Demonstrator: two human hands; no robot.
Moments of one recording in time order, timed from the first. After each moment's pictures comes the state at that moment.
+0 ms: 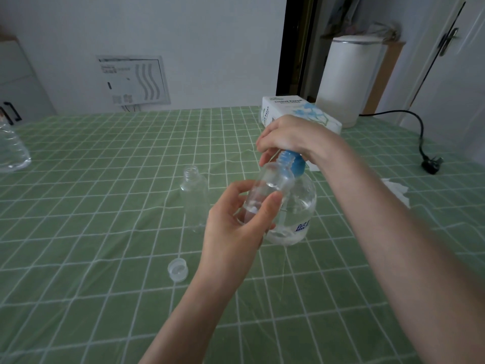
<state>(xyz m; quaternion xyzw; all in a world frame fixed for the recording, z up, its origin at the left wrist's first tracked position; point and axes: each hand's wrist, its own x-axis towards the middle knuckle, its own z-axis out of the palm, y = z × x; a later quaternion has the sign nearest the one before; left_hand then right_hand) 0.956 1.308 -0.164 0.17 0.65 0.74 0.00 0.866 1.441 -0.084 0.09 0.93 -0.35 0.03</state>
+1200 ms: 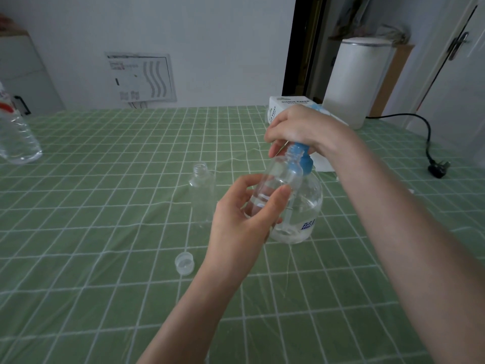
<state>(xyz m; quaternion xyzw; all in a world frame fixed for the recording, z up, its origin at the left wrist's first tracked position) 0.955 1.306 -0.160 0.17 0.64 0.75 0.01 0.864 1.441 -0.074 0.08 0.94 -0.32 0.01</state>
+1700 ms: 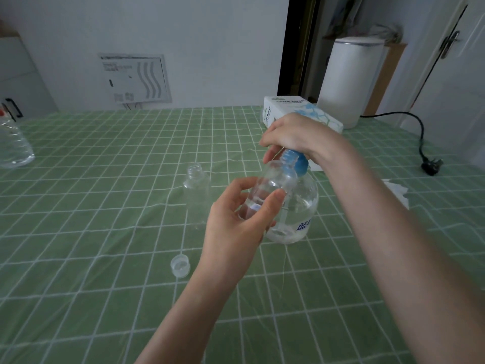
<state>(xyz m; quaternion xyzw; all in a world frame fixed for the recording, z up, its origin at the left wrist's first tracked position) 0.955 1.306 -0.161 0.17 0.65 0.74 0.01 0.869 1.442 -0.083 0.10 0.93 -0.35 0.01</state>
